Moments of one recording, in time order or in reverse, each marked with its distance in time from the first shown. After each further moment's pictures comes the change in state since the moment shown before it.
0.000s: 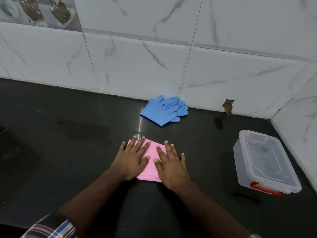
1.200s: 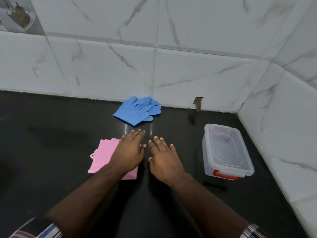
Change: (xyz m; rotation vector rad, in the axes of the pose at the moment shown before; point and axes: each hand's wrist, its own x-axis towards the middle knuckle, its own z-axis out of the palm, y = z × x) left_hand 0.025 0.113 -0.041 -0.289 0.231 0.012; right_hand -0.039 0.054 -0.066 -0.016 0.079 -0.054
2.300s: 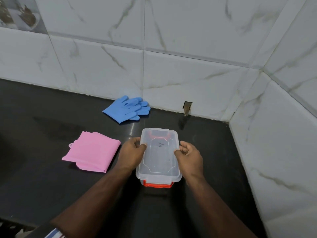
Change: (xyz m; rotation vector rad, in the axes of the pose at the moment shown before) left_hand 0.007 0.122 0.048 -0.756 0.184 -0.603; right_hand -0.051 0.143 -0.052 0.890 0.329 0.497
